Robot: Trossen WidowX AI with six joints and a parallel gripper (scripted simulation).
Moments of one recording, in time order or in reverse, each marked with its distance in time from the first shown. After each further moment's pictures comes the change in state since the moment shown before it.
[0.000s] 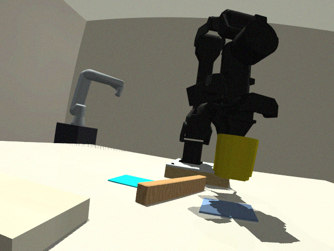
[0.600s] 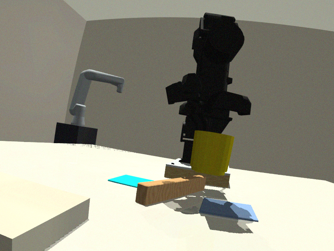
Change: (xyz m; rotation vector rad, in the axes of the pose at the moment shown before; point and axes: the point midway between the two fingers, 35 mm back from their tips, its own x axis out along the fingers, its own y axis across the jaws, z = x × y) arm 0.000 -0.033 0.029 0.004 -0.006 -0.004
